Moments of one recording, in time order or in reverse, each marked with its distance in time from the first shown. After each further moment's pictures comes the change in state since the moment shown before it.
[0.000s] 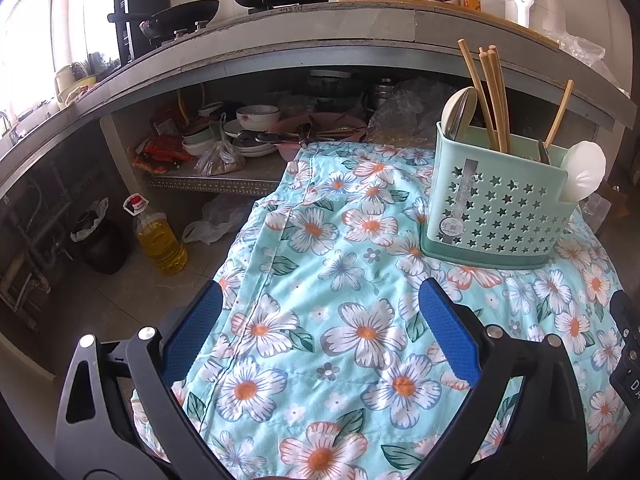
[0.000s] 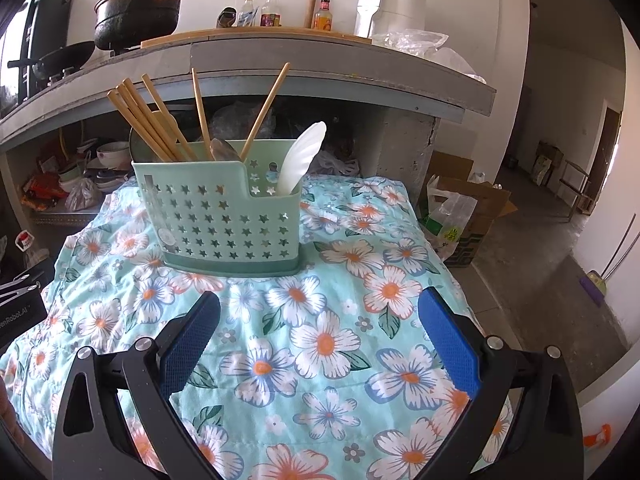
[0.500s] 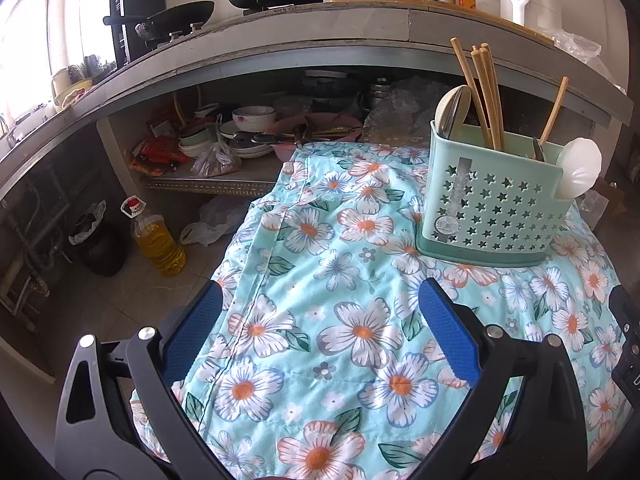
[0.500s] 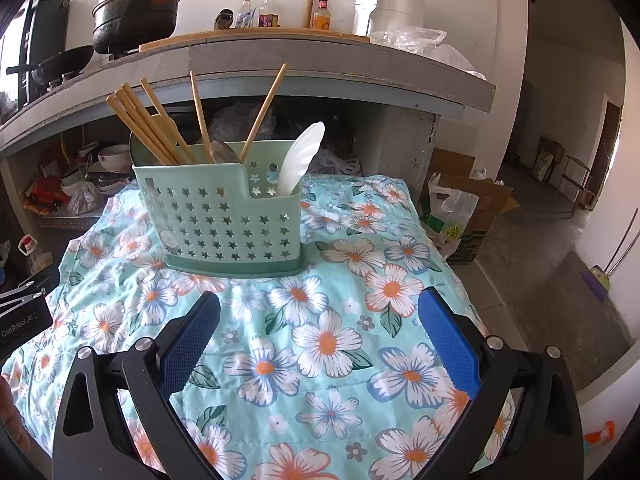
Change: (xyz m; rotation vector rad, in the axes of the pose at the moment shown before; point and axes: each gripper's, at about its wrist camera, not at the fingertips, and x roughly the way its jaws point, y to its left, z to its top) left arm -0.002 -0.002 0.000 0.010 0.001 -0.011; right arm 0.000 -0.002 0.000 0.018 0.006 0.011
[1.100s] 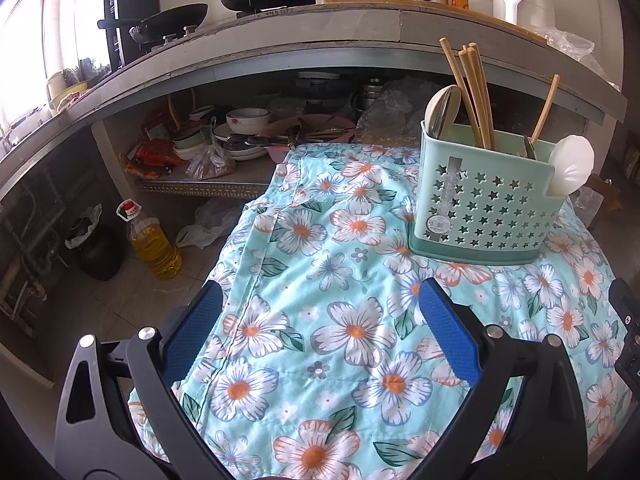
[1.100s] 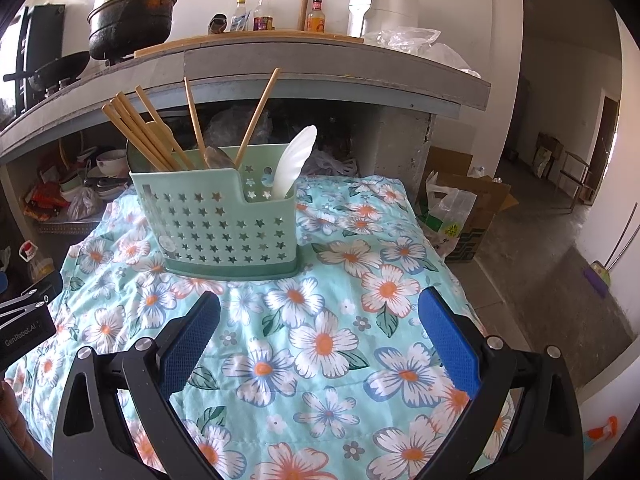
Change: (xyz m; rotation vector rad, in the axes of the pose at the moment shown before) left arm -0.004 -0.002 0.000 0.016 -0.004 -0.020; right arm -0.003 -0.005 0.002 0.016 -0.002 -0.002
